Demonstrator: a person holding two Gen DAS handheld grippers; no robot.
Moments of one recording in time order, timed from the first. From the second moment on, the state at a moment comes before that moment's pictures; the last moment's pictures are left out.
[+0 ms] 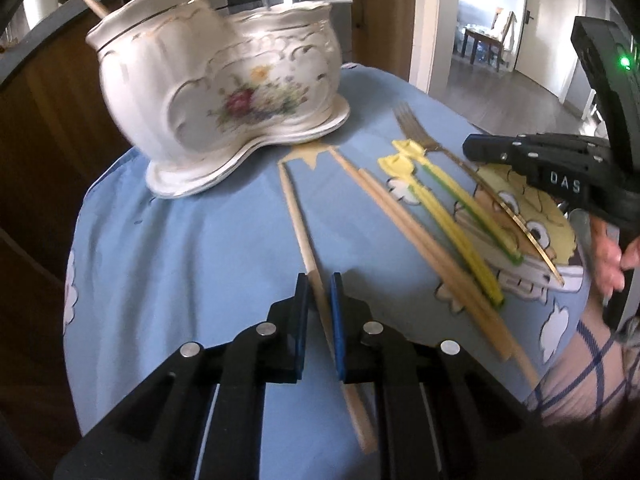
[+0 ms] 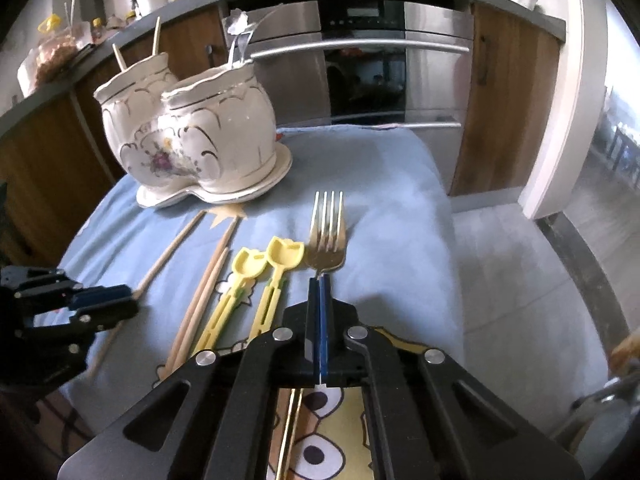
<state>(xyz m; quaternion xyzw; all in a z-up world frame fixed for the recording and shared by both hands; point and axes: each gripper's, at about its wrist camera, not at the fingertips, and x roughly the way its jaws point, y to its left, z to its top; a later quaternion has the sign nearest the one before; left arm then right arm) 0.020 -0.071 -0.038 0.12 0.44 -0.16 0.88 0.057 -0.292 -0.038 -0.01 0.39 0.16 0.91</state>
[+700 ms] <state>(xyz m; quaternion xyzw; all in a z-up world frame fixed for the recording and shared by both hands) 0.006 -0.027 -0.042 0.08 0.43 -0.15 0.89 0.064 -0.278 -0.050 -0.03 0.40 0.15 0.90</state>
